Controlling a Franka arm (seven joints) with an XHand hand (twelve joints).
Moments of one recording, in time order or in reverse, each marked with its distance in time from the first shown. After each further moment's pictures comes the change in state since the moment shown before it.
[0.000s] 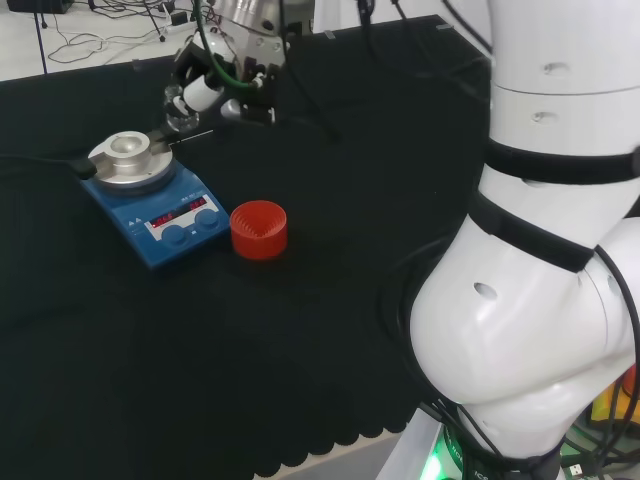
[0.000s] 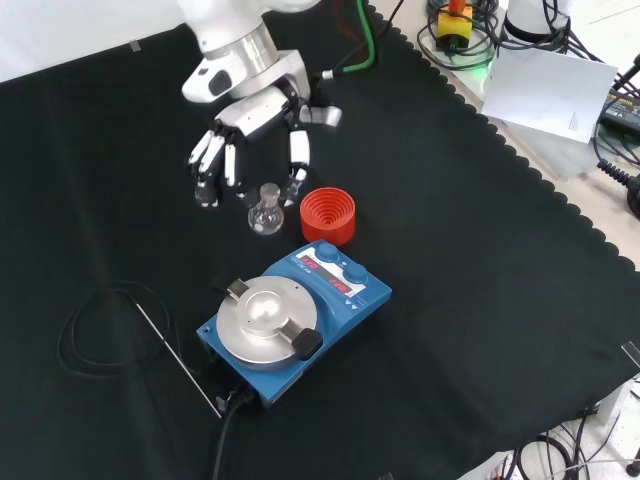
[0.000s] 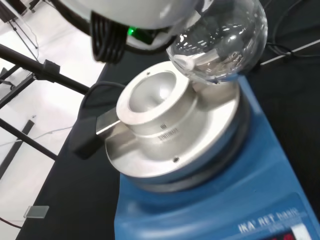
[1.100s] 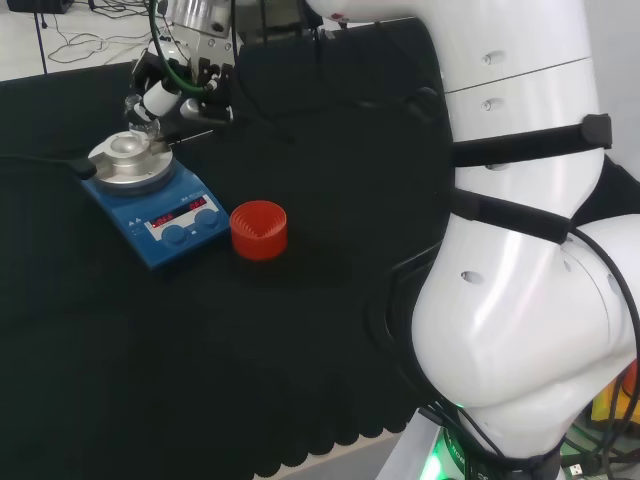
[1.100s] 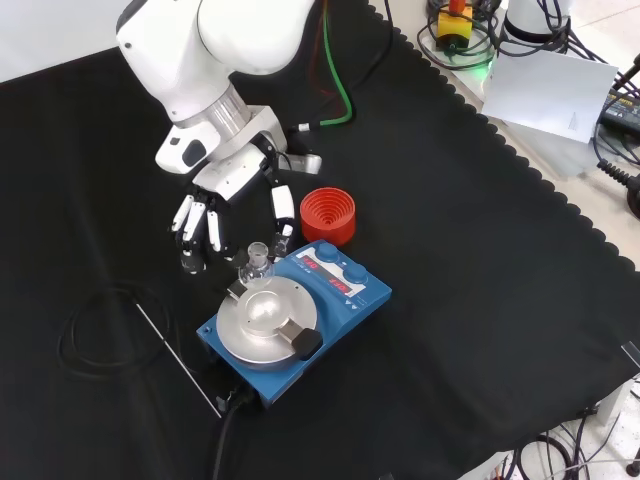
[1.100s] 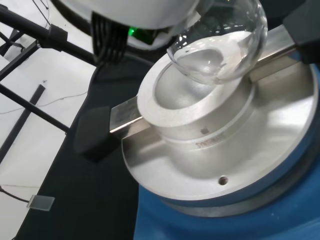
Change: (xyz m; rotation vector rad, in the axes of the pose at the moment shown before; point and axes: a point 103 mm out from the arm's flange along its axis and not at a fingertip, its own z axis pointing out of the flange) arm 0.024 0.065 0.037 0.105 -0.006 -0.051
